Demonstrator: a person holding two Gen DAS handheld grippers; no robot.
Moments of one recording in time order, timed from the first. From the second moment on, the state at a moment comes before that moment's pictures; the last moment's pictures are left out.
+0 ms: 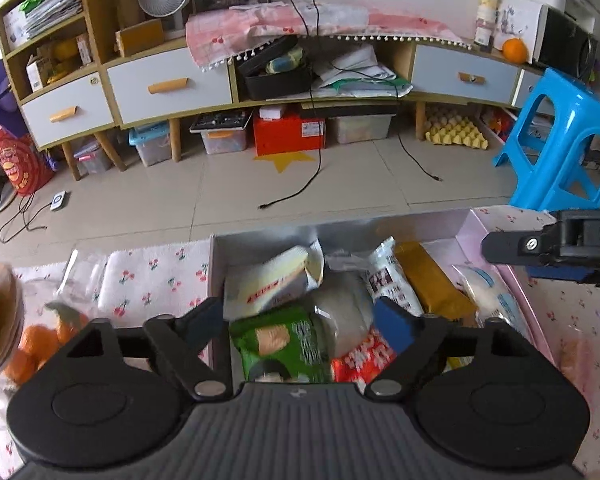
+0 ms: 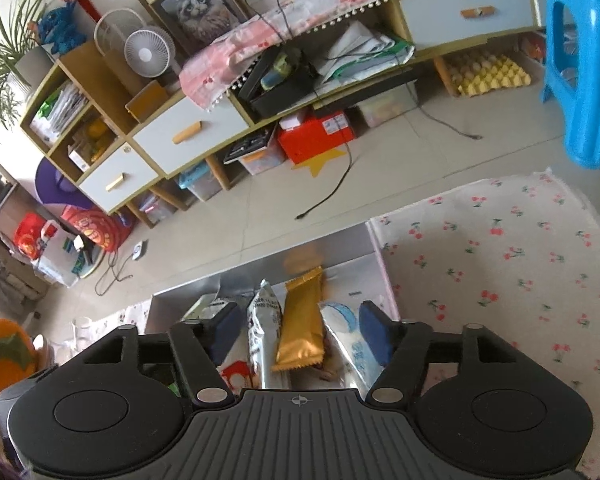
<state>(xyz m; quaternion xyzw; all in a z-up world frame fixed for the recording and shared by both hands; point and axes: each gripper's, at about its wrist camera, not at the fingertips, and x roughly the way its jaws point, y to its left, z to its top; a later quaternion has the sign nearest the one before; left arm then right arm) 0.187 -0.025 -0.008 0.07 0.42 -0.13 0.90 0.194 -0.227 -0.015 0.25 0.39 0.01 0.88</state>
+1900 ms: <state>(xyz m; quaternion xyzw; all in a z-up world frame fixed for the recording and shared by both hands) 0.035 -0.098 -0.067 0.02 0.49 -0.14 0.86 0.063 -0.239 -0.051 0.16 0.49 0.02 0.86</state>
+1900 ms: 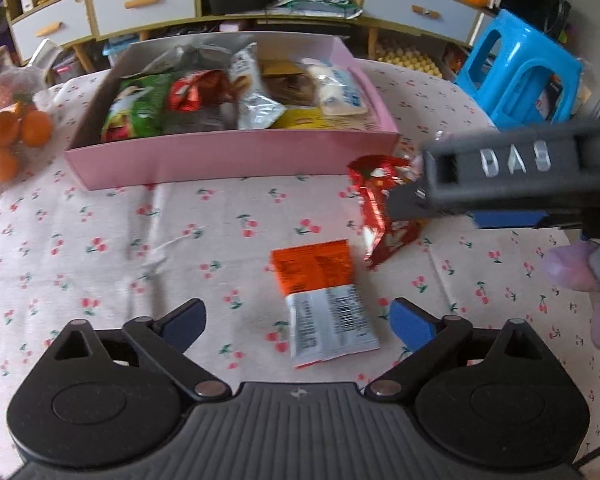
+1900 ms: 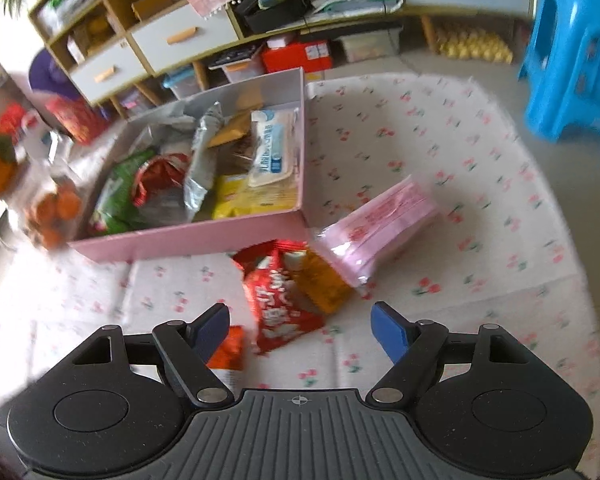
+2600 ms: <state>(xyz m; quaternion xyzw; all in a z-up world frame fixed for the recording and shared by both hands) 0.032 -0.081 -0.069 0.03 0.47 -0.18 0.86 0.072 -0.221 -0.074 0.14 0.48 0.04 0.87</state>
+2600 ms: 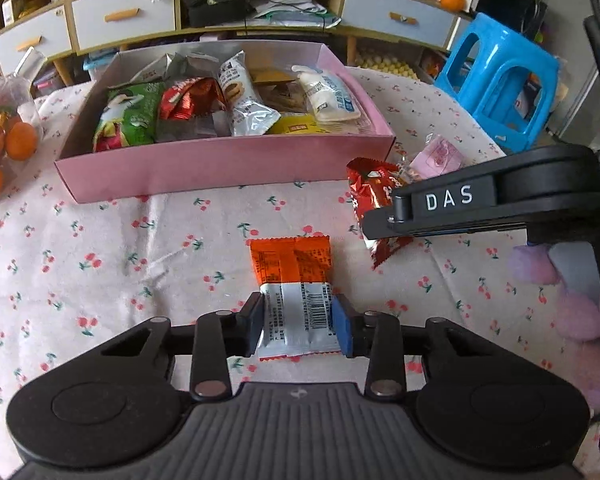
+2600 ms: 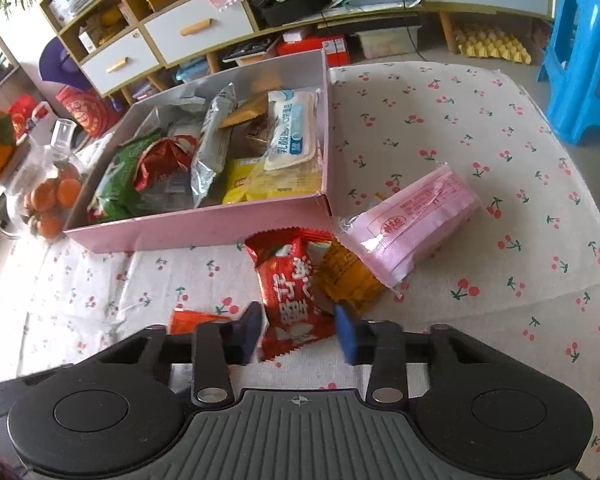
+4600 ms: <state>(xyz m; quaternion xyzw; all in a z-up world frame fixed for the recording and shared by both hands) 0.052 0.007 -0.050 -0.03 0.43 -0.15 0.89 0.055 -0.182 -0.060 0.11 0.49 0.09 0.86</state>
